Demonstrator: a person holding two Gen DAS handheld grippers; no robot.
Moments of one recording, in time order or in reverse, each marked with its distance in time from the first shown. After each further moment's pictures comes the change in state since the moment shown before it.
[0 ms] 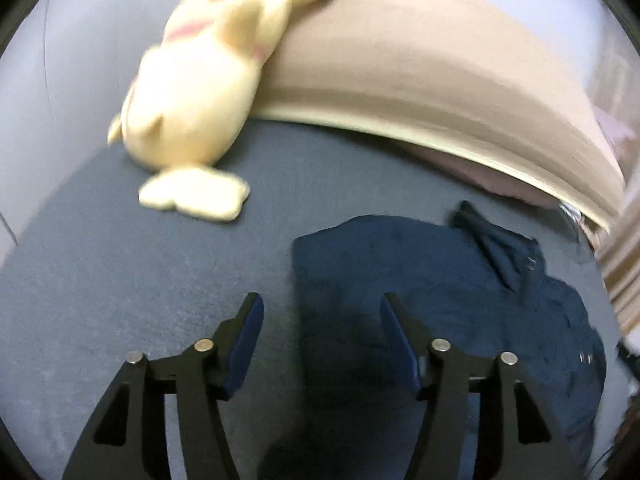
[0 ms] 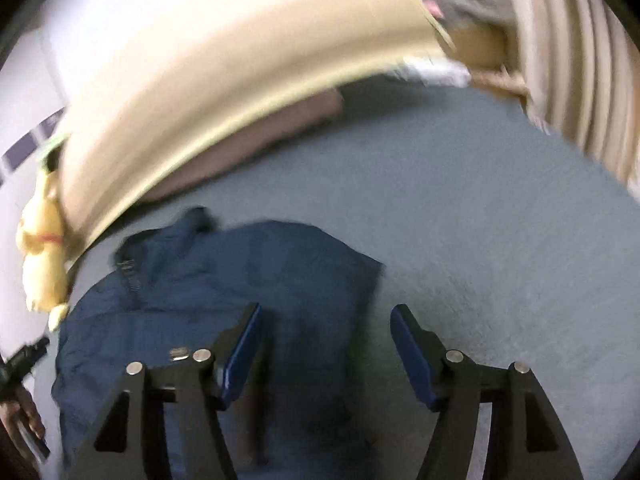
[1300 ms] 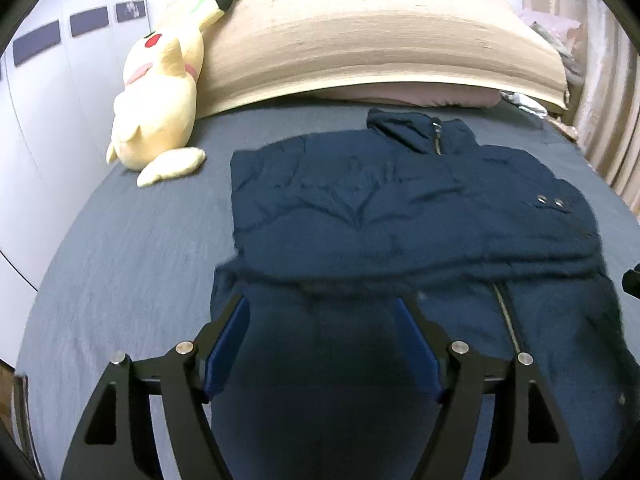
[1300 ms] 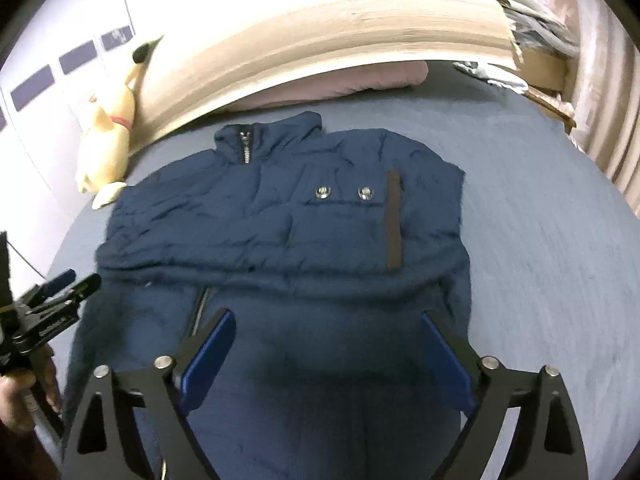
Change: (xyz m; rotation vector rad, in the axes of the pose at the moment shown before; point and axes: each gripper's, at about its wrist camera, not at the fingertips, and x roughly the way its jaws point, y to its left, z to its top) left arm -0.082 -0.067 -0.111 0.252 0.072 0.041; right arm -0.081 0.081 -0.107 -0.197 0.144 0.071
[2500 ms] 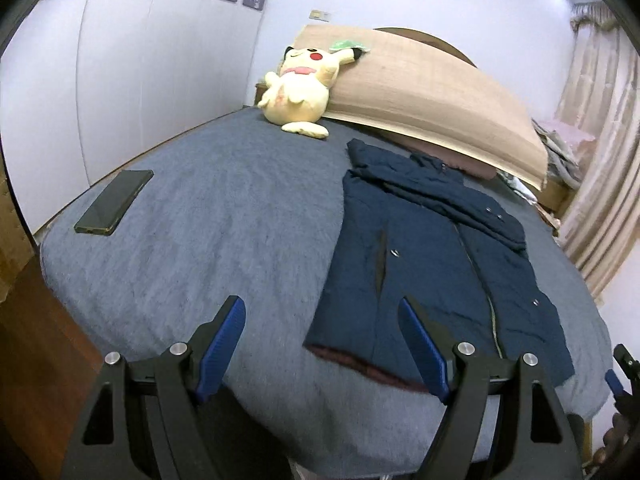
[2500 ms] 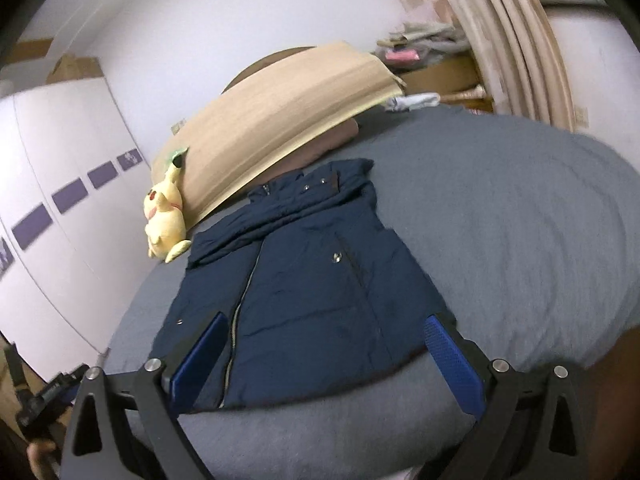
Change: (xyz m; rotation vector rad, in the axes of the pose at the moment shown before) left arm -0.247 0.089 -0.246 -0.356 -0.181 -0.024; right arm -0.227 -0.025 -0.278 0.317 -0.349 0.097
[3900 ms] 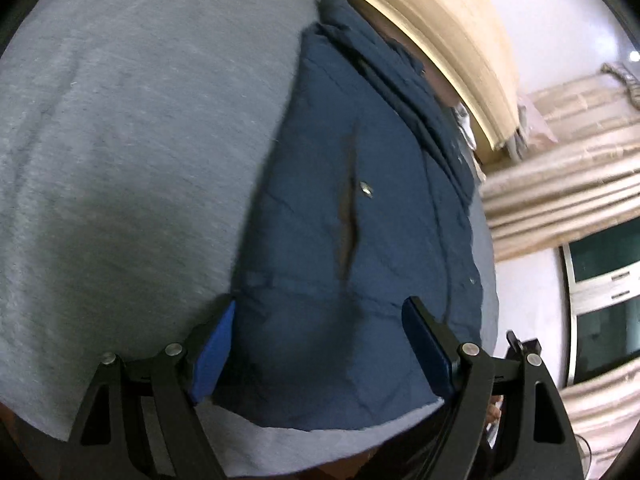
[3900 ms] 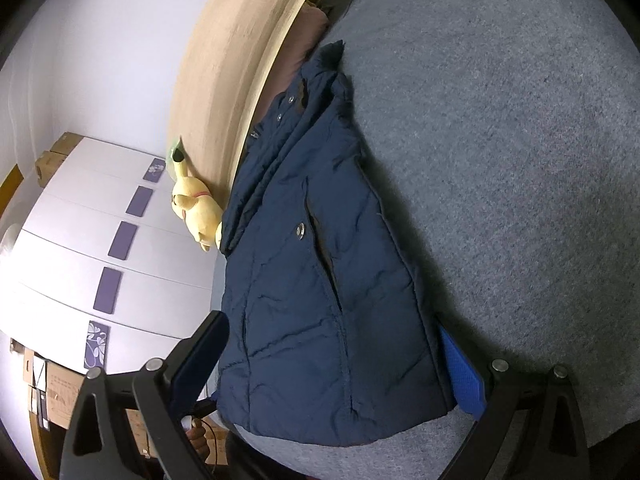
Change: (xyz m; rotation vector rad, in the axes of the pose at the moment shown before) left arm 0.157 0.005 0.020 -0.233 0.572 -0.459; right arm 0.155 -0.119 0.034 0.415 0.419 0.365
